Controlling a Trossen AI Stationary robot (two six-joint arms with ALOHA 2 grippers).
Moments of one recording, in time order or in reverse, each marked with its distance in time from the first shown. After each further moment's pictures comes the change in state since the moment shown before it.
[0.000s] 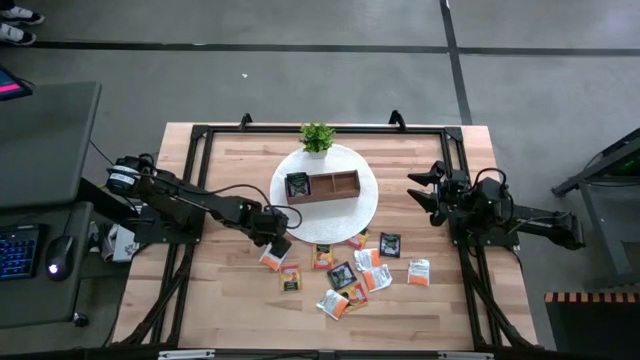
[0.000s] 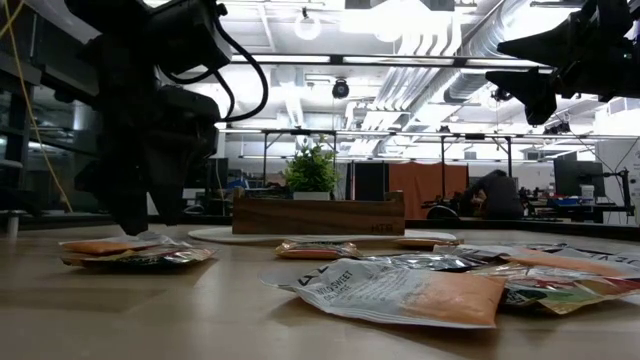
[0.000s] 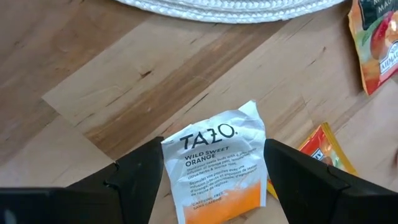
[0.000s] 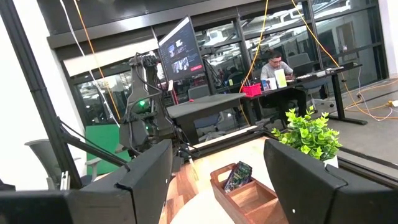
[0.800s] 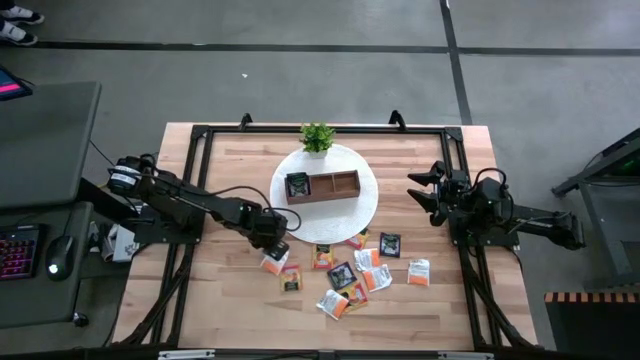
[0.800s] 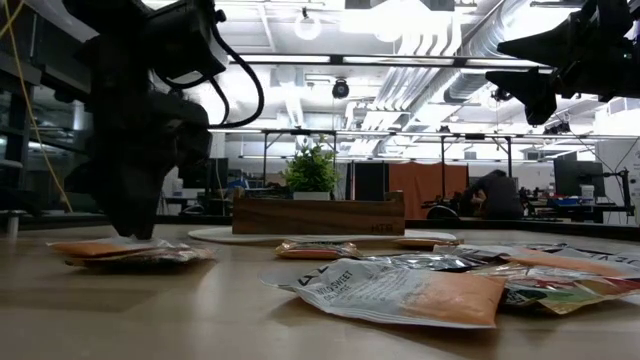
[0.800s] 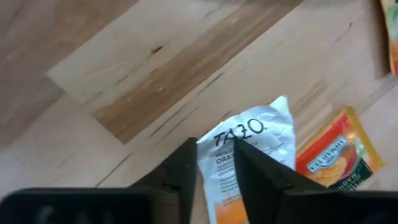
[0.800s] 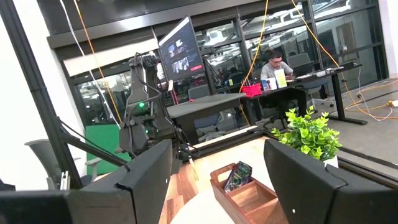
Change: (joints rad) left arm -0.002 0.002 -0.002 -0.043 0.002 0.019; right arm 0.000 0.000 0.000 0.000 0.000 0.000
